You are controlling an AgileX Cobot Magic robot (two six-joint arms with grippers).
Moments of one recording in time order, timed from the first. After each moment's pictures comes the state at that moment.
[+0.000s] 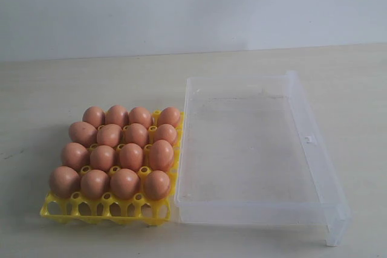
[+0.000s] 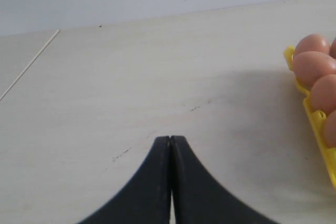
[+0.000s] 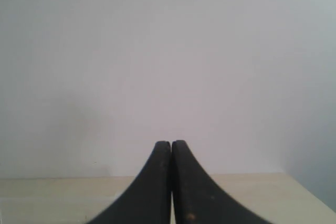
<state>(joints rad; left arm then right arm) 0.09 0.01 0.00 0.10 0.39 0.03 -0.01 0.01 -0.01 0.05 -0.12 -0.10</state>
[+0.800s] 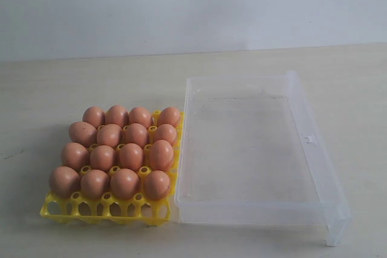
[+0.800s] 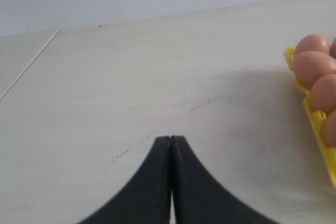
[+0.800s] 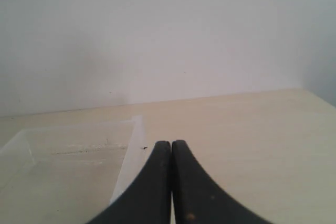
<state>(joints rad) 0.09 0.01 0.00 0.10 0.39 0.03 -0.01 0.01 -0.01 0.12 0.14 -0.06</state>
